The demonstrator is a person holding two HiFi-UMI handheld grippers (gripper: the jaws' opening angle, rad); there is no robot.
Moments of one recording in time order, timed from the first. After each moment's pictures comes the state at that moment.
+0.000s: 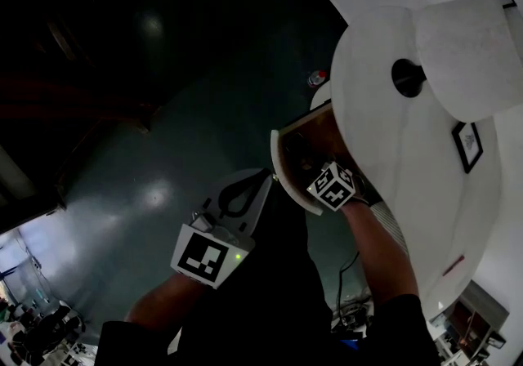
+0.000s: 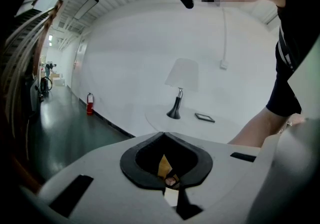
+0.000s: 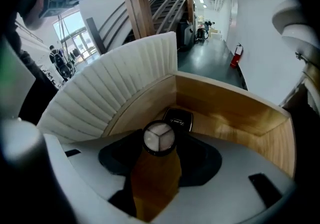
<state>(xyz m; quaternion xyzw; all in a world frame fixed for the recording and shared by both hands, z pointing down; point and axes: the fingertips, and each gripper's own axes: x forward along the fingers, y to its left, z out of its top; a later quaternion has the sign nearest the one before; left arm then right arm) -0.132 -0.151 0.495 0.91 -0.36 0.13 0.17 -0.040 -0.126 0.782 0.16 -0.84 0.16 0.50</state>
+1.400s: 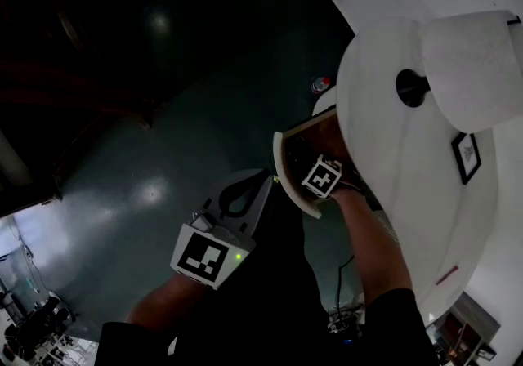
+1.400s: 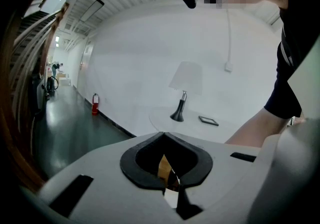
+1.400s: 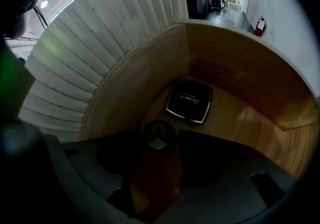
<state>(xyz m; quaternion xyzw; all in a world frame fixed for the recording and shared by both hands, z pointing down) -0.138 -0.151 0.490 0.89 -0.39 0.12 0.18 -0.025 -0.093 0.835 0.05 -0.75 0.25 0.61</state>
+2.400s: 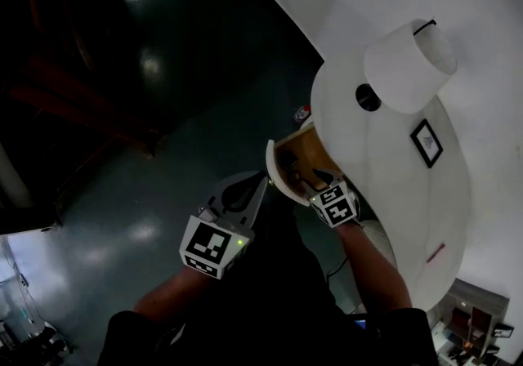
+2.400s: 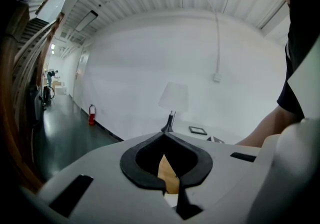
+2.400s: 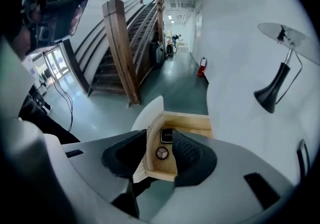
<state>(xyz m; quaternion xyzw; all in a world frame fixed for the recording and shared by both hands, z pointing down) -0.153 -0.099 0.395 0.91 -0.37 0.10 0.14 -0.023 -0.104 0.620 0.35 -0.81 0.18 0.43</state>
